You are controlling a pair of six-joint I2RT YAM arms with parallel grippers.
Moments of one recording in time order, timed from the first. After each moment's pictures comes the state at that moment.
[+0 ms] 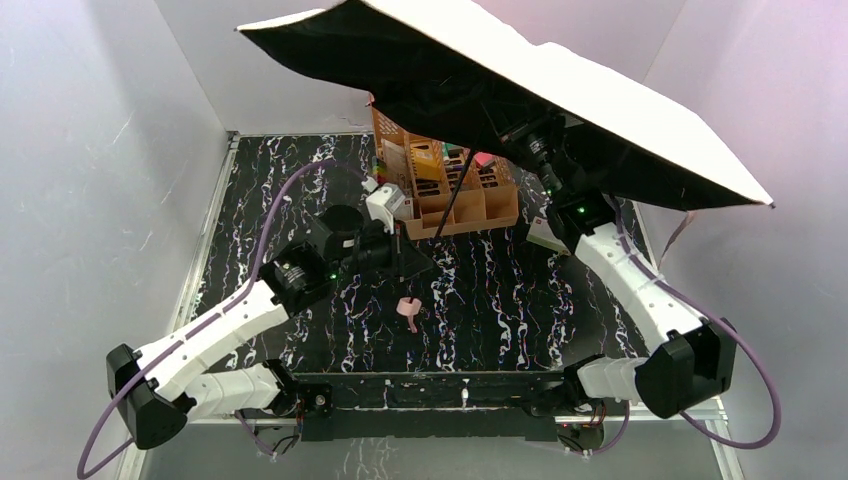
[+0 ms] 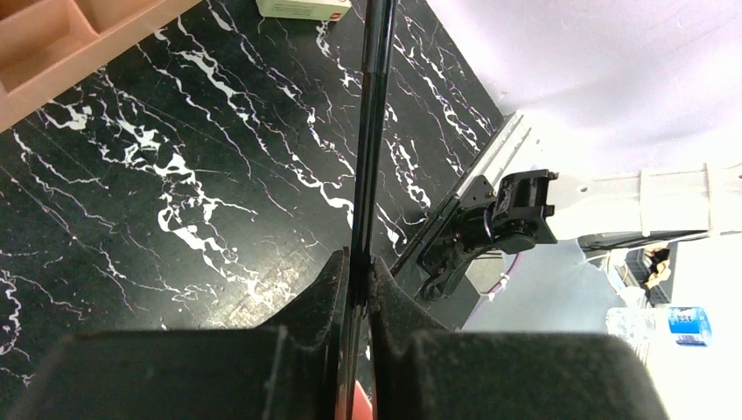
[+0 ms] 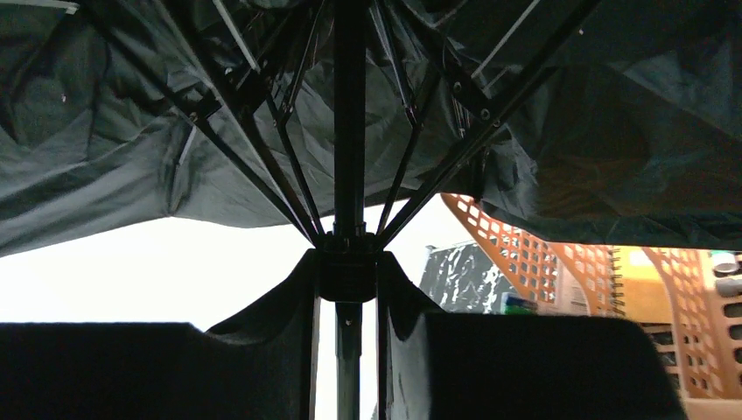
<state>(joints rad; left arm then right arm) -0.84 1.06 0.99 -0.30 0.22 -0.55 0.43 1.29 1.17 0.36 -0.02 0.99</state>
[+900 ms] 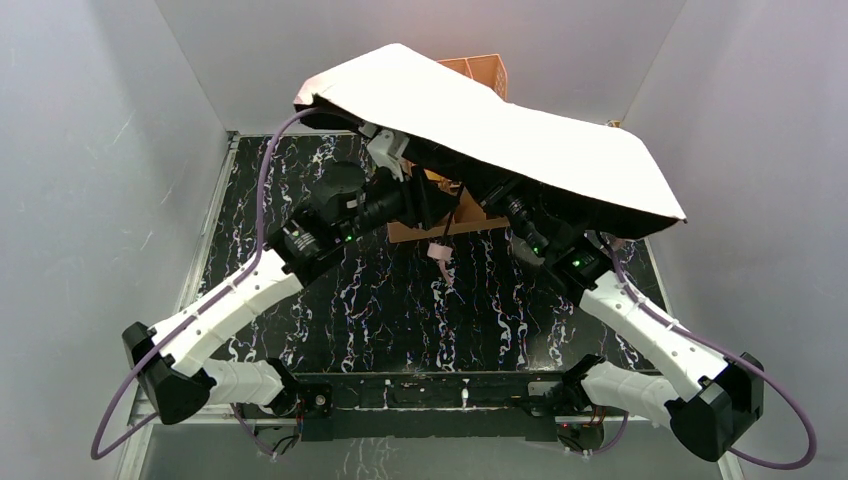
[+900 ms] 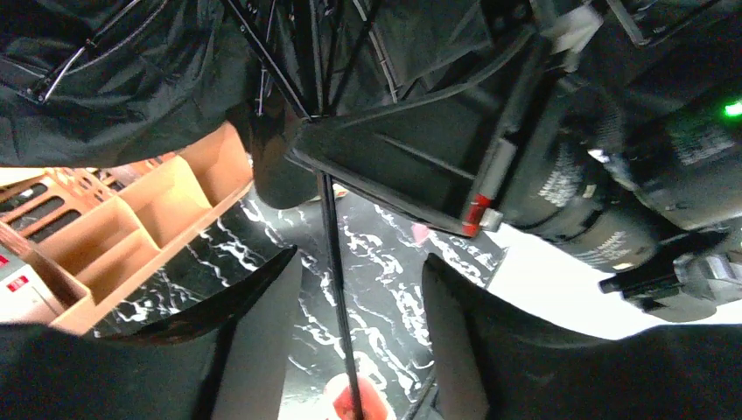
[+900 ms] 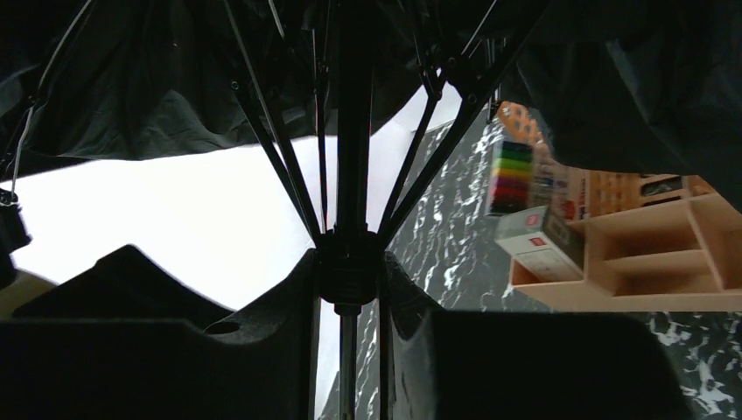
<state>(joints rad) -0.83 1.26 1.29 -0.15 0.11 -0.43 0.67 1.04 0.91 0.22 0.09 0.96</state>
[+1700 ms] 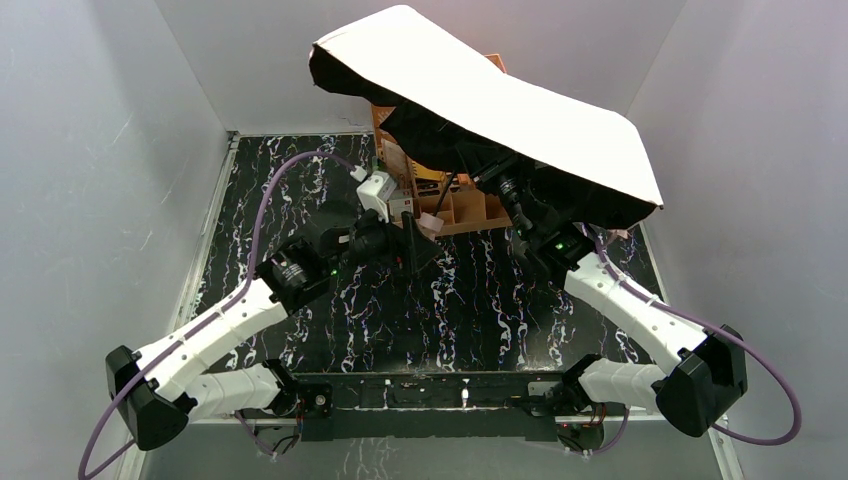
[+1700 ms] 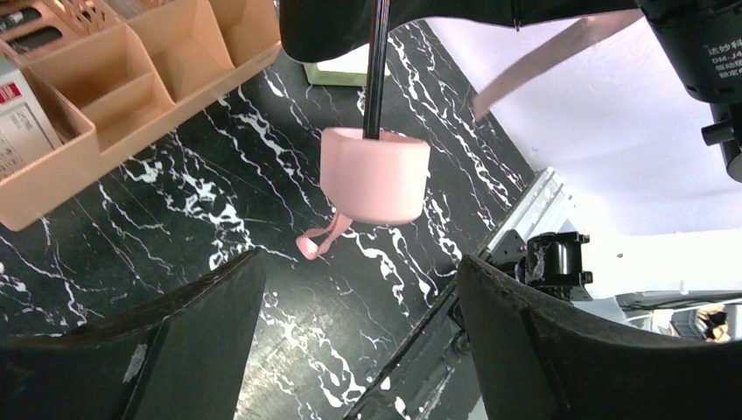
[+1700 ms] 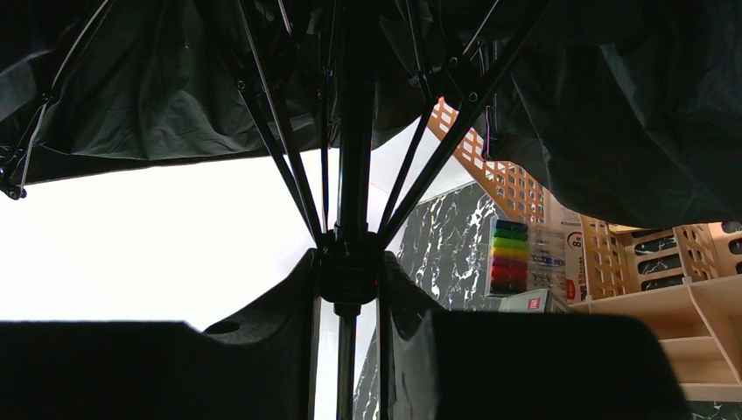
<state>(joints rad) -0.83 1.07 1.02 -0.25 0.12 -0.50 0.67 1.18 0.98 0.35 0.25 0.94</state>
